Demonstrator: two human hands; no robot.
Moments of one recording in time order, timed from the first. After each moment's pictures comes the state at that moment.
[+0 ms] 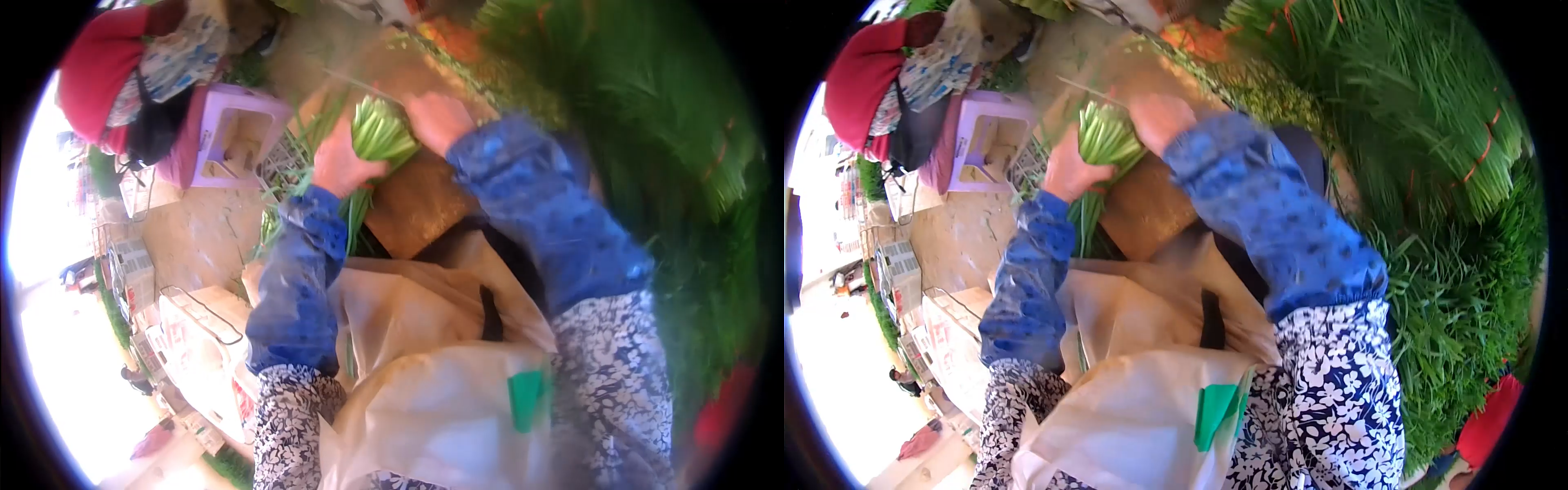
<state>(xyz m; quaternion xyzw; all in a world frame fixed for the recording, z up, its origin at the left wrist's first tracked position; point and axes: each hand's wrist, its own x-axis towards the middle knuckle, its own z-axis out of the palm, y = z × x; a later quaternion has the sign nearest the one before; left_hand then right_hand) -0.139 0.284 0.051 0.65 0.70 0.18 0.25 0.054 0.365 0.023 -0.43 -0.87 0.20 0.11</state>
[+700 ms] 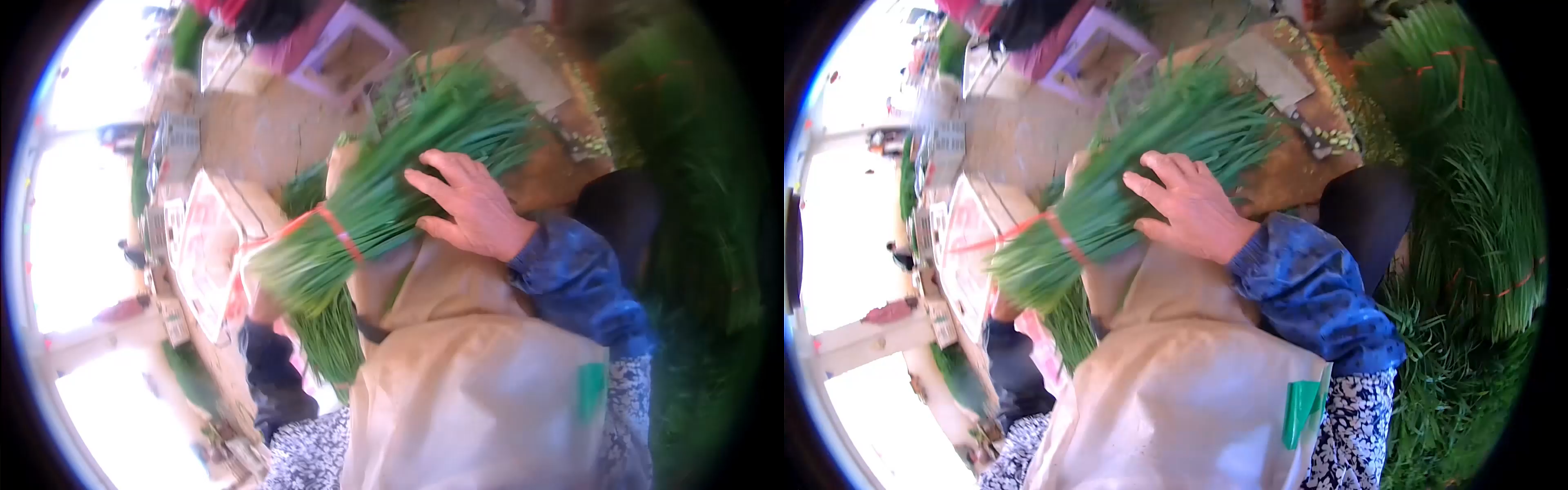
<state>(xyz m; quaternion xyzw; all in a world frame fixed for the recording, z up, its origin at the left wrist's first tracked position) -0.296 -0.137 0.108 0.46 0.88 0.04 0.10 0.021 0.220 0.059 -0.09 -0.85 0.40 0.34</state>
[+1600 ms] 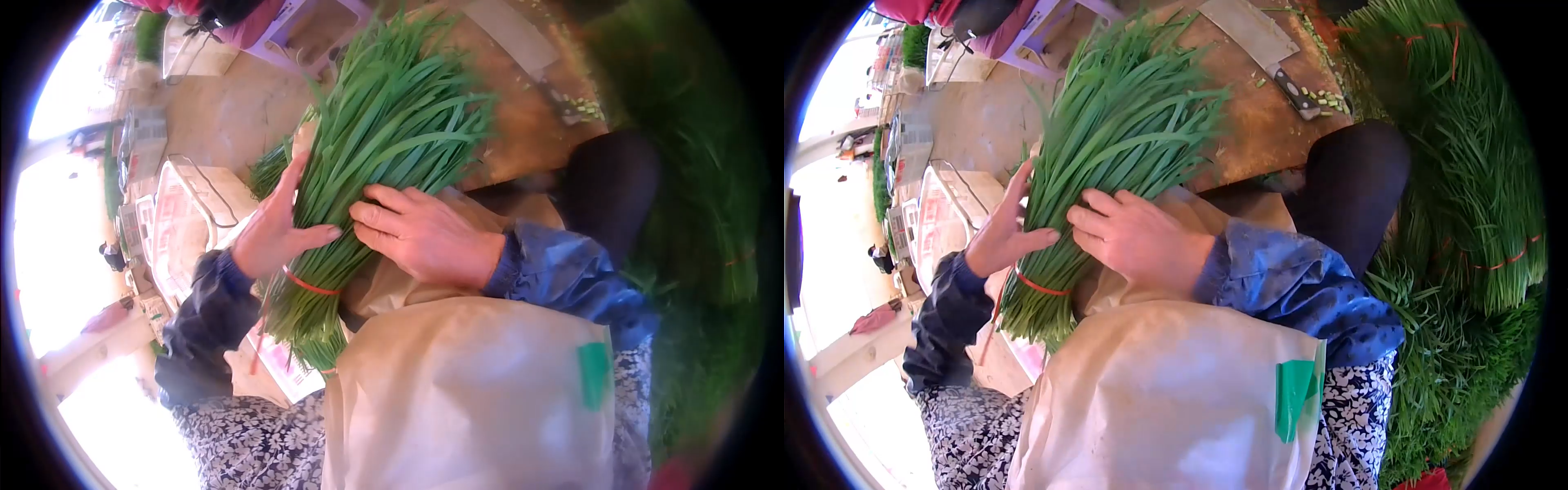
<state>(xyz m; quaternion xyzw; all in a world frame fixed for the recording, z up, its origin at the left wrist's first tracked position) -0.201 0.053 0.157 0.47 0.77 0.12 0.42 0.008 0.161 0.056 0.06 -0.89 0.34 0.30</state>
